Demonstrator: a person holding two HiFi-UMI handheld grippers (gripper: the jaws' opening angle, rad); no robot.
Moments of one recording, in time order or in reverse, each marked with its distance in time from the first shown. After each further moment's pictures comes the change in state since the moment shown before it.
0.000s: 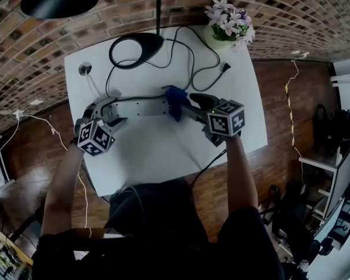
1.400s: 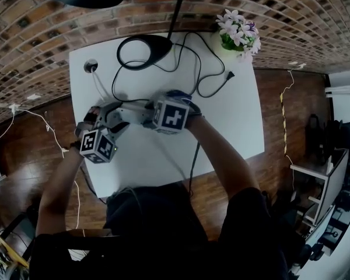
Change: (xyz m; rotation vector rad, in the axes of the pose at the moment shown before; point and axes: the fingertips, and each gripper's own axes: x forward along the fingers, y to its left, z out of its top) left arm -0.022 -0.004 0.009 0.066 -0.062 0.059; right arm 0.127 0.123 -0.041 -0.762 0.626 0.310
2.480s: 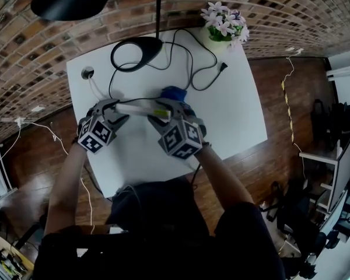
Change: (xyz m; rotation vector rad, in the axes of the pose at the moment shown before) left arm 0.010 0.012 -0.004 -0.227 0.034 -0.129; right arm -0.074 -0.007 -0.007 0.098 -0.300 -0.655
